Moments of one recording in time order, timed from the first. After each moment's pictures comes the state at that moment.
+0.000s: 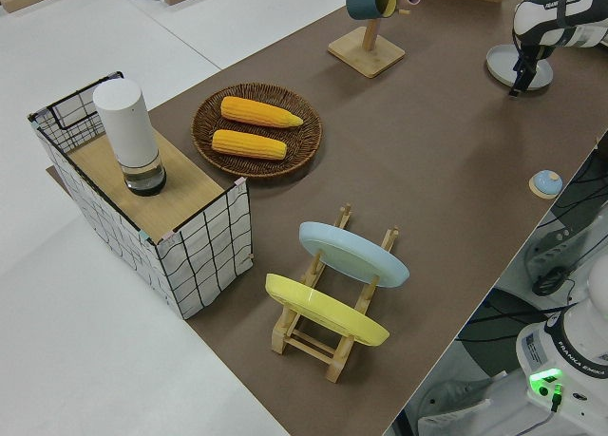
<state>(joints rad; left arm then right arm) -0.80 0.44 -0.13 -1.83 -0.02 2.41 -1.28 0.02 -0.01 0.12 -1.48 0.00 1.39 0.03</state>
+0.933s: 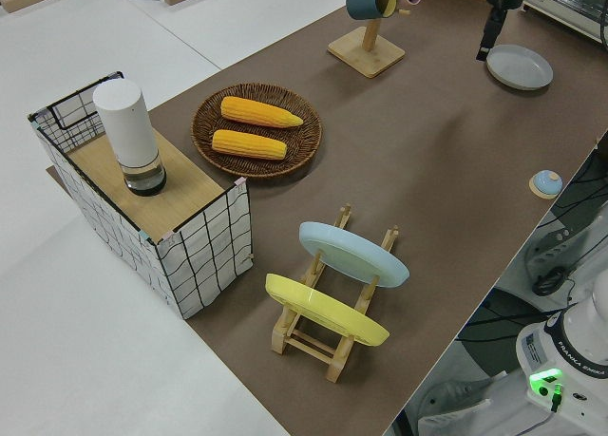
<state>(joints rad) -0.59 0.32 -0.10 -1.62 -0.02 1.85 -0.95 0.02 -0.01 0.12 -1.48 0.00 1.39 0.03</state>
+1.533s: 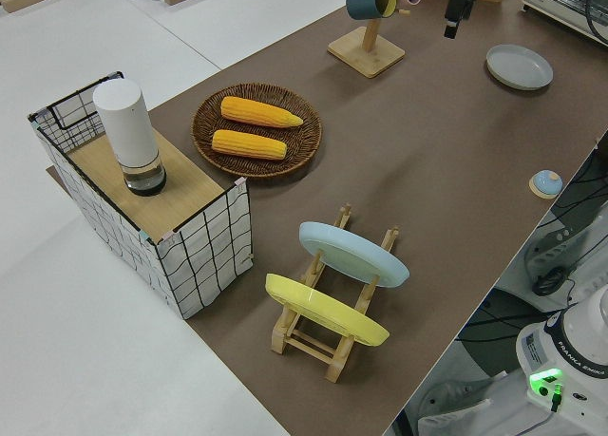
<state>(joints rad) -0.35 0.18 -0.09 -1.55 -0.02 1.60 -0.60 0.02 -0.01 0.12 -1.48 0.00 1.39 0.03</state>
